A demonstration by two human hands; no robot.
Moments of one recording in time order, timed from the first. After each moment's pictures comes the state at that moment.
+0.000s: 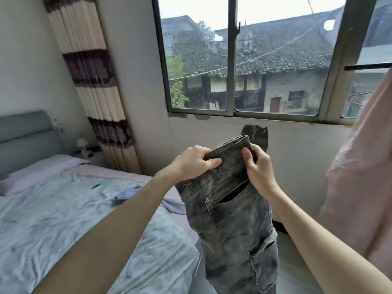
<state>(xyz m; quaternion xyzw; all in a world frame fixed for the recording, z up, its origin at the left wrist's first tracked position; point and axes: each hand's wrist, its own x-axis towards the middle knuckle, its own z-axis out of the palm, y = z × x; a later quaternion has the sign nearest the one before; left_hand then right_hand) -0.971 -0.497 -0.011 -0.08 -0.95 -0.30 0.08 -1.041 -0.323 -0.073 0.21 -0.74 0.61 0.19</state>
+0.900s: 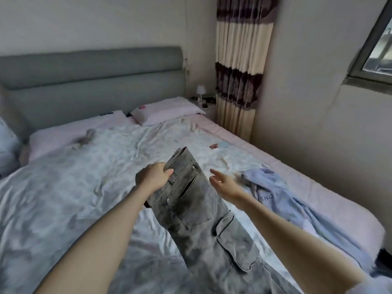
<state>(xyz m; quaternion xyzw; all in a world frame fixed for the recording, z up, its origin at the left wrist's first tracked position) -0.834 -1.191 -0.230 0.49 -0.86 -0.16 0.05 -0.996 -1.040 -0.253 0.42 -0.77 0.36 -0.30</state>
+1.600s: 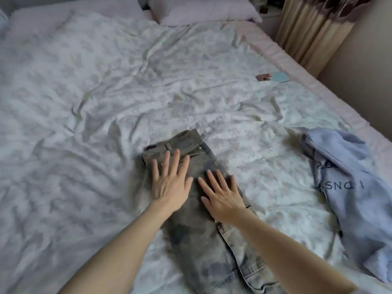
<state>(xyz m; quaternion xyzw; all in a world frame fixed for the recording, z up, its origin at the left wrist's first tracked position) -0.888 -1.216 -0.560 0.50 -0.87 -0.05 -0.05 -1.038 -1.128 -0.589 0.69 -0.70 -0.10 -0.16</state>
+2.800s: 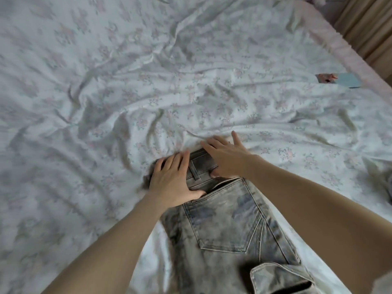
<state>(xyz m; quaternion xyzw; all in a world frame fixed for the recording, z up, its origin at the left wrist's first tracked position) -0.868 -1.341 -0.648 0.51 -0.85 -0.13 -0.10 -1.053 -1.359 -0.608 0.78 -0.58 -0.20 -0.14</state>
